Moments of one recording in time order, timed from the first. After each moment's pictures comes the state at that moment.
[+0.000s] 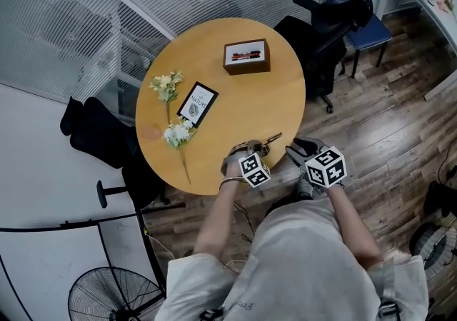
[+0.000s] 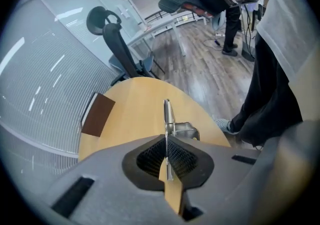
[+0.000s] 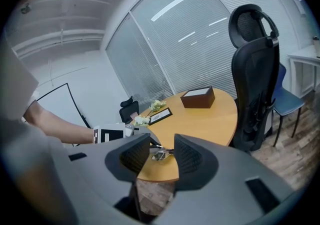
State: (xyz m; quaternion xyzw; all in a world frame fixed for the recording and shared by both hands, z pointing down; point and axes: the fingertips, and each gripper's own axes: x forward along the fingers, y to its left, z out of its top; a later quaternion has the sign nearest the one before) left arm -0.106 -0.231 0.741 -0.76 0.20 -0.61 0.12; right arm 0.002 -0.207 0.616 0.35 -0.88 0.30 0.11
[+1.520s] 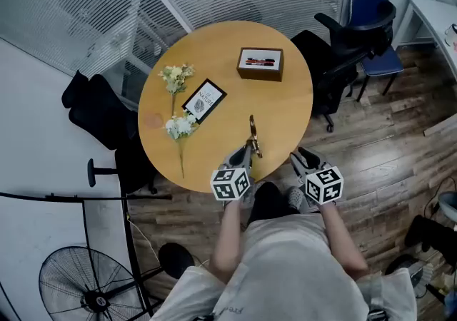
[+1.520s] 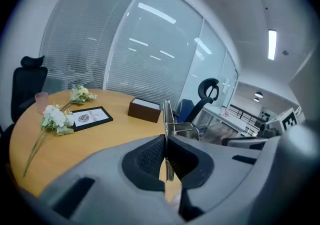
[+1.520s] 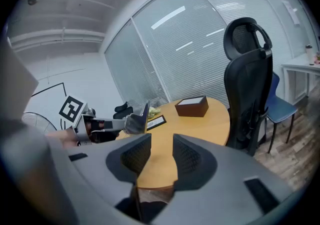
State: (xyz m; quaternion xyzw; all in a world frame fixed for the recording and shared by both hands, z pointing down) left arm -0.139 -0.239 0.595 -0.78 0.55 -0.12 -0.26; right arm 0.016 -0.220 0.607 0.39 -0.87 0.27 0.08
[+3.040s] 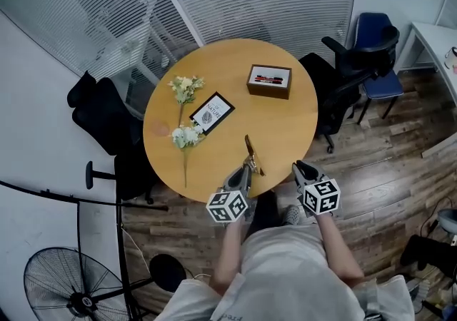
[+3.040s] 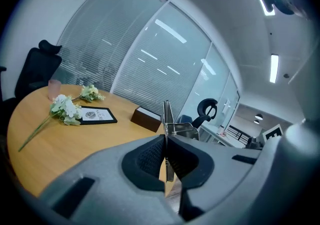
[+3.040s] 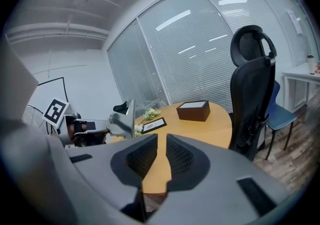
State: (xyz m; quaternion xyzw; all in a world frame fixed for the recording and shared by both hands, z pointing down) left arm -0.168 -0.202 0.574 -0.77 0.57 0.00 -0.28; right arm -0.004 -0.221 0.600 0.41 -0.88 0.24 0.09
